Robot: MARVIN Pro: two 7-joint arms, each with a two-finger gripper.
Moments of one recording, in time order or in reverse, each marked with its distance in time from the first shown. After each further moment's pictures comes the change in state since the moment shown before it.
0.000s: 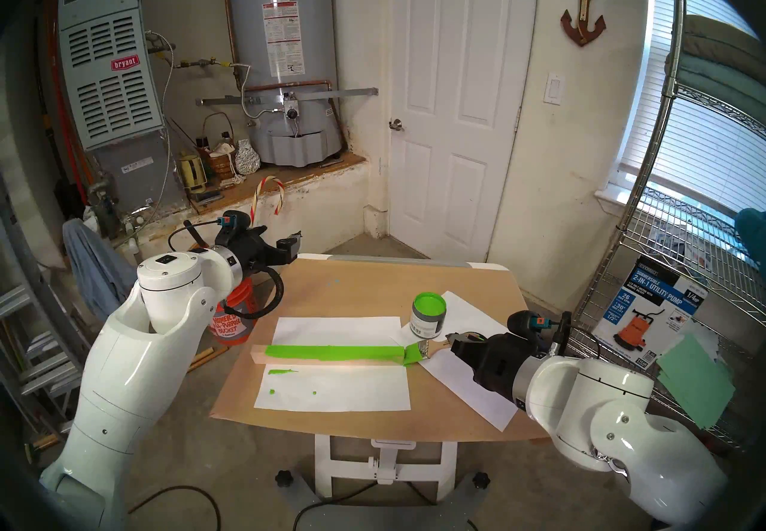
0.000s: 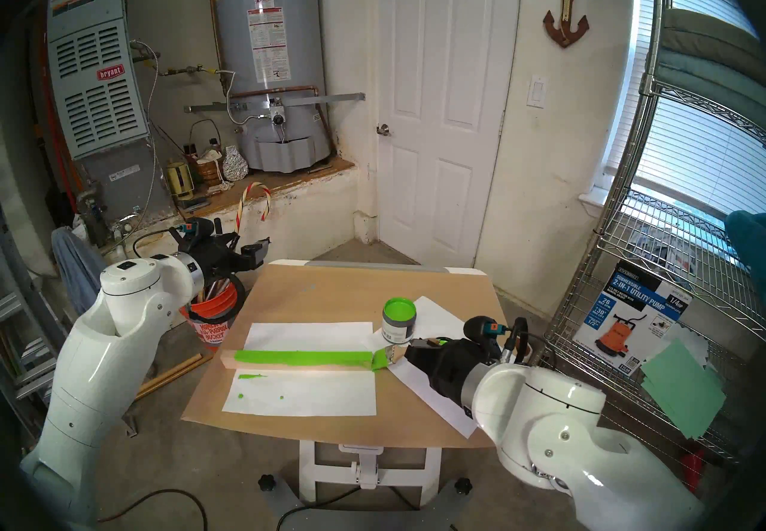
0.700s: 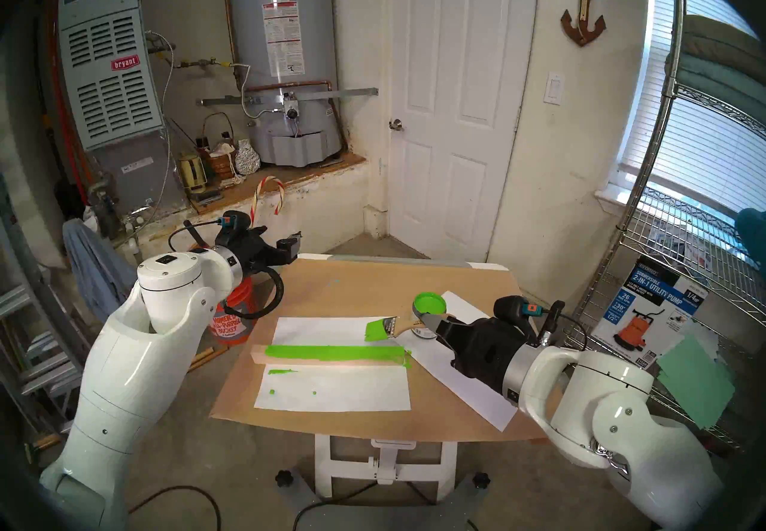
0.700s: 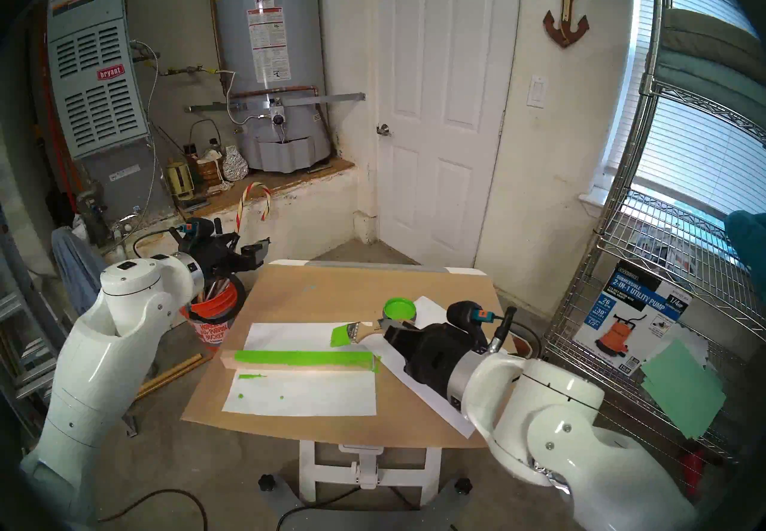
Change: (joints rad) left arm 0.000 0.000 0.000 0.000 0.000 0.000 0.000; right arm 0.044 -0.061 -0.064 -0.009 0.043 -0.021 0.125
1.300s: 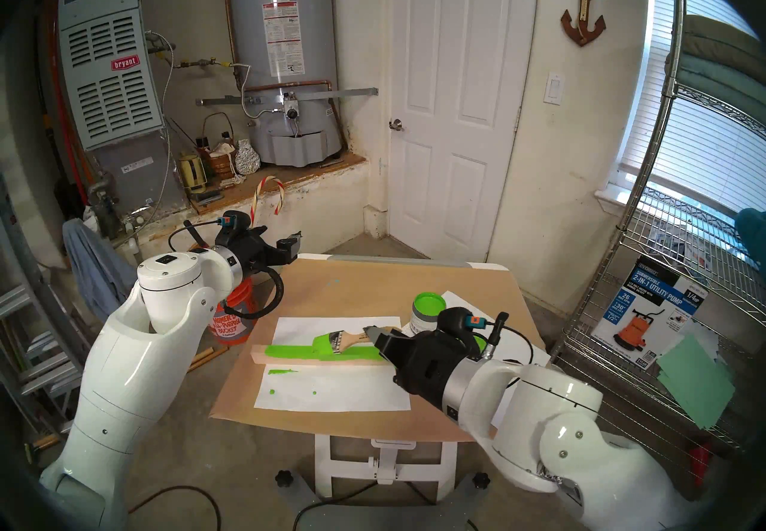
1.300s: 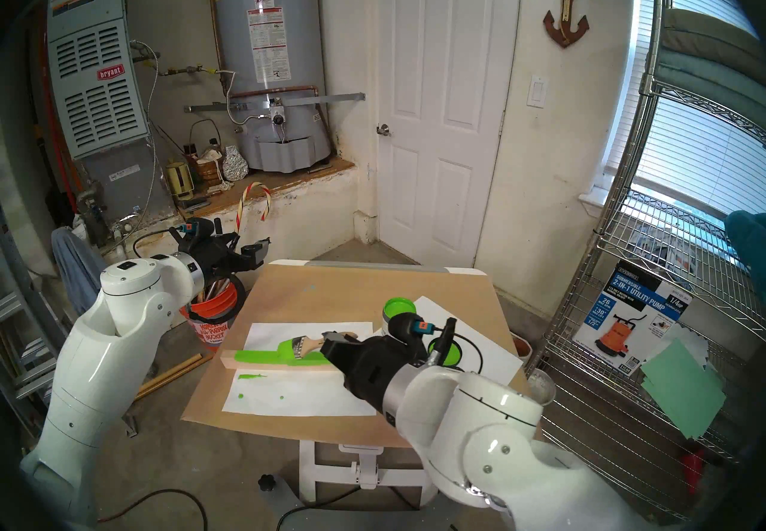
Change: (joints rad) left arm 0.000 0.000 0.000 0.000 0.000 0.000 0.000; right arm 0.159 -0.170 -0.285 0.071 -0.082 -0.001 -0.126
